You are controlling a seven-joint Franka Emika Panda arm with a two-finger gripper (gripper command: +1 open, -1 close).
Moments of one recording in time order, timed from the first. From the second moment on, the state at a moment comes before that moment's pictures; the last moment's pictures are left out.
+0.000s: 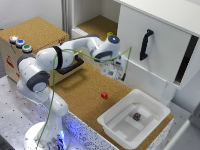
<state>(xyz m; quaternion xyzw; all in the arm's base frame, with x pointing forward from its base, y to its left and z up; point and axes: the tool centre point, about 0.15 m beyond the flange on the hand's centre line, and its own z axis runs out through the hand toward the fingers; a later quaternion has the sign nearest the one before) 0.415 -0.021 0.422 -0.94 -0.32 -0.12 0.05</state>
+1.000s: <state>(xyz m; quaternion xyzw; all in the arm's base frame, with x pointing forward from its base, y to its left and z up) 0.325 0.269 0.476 -0.83 -0.54 -0.13 0.01</state>
